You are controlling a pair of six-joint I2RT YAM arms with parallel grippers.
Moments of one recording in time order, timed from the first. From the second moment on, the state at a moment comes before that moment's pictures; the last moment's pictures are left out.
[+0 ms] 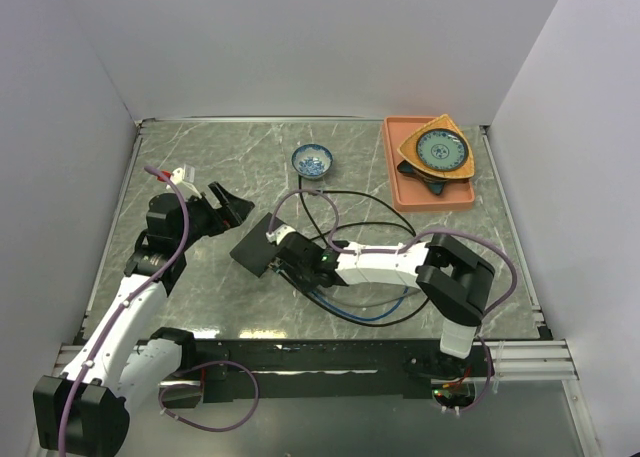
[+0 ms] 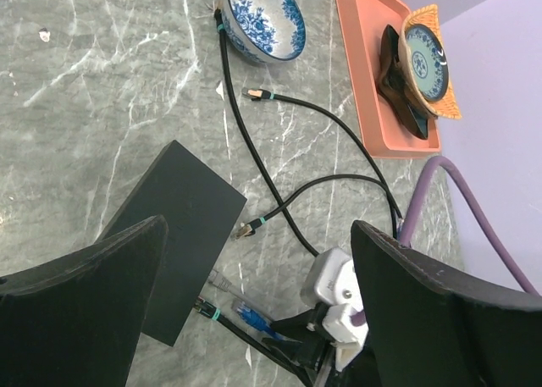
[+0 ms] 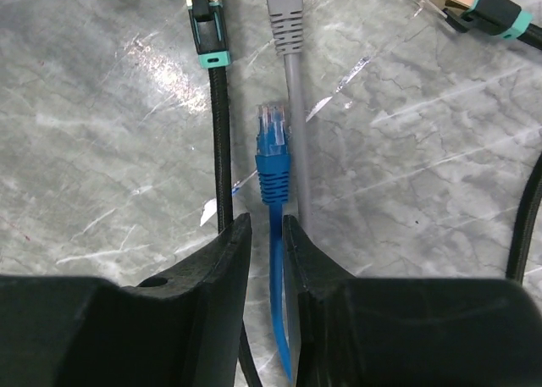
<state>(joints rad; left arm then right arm) -0.18 0.87 0.63 -0.08 0.26 -0.65 1.10 1.78 1.10 -0.35 0.16 0.30</state>
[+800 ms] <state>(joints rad) -0.18 0.87 0.63 -0.08 0.27 -0.65 1.11 1.85 1.14 -0.37 0.19 0.29</state>
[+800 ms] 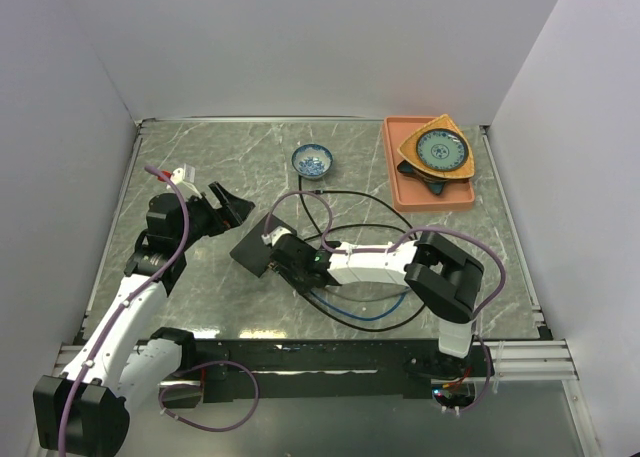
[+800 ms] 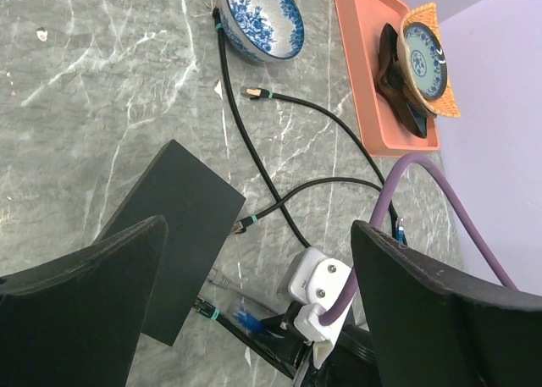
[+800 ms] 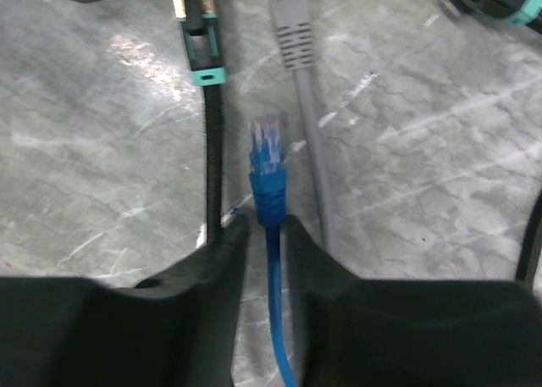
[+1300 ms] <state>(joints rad) -0.18 0.87 0.63 -0.08 0.27 -0.64 1.10 1.68 1.08 -0.41 0.25 0.25</state>
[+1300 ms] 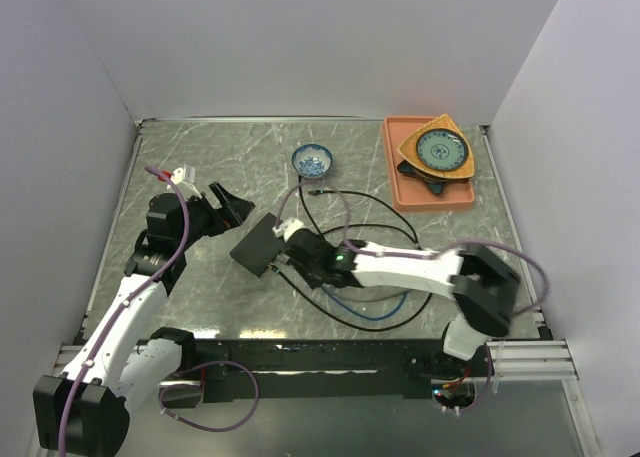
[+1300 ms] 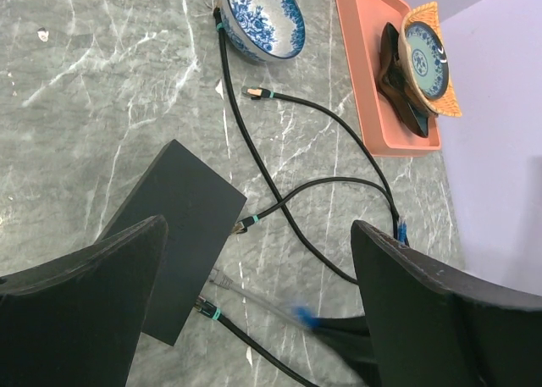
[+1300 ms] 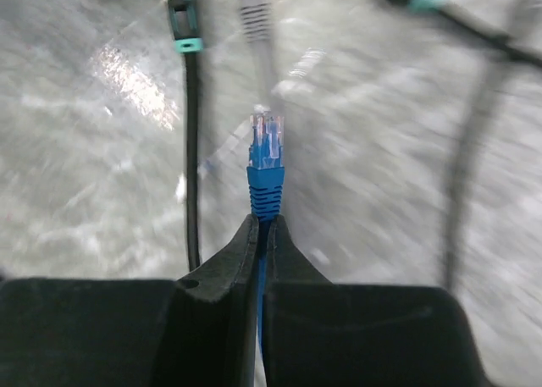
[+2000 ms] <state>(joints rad) -0.18 0.91 0.63 -0.06 0.28 -0.65 1.10 0.44 1.03 -0.43 0.62 0.13</state>
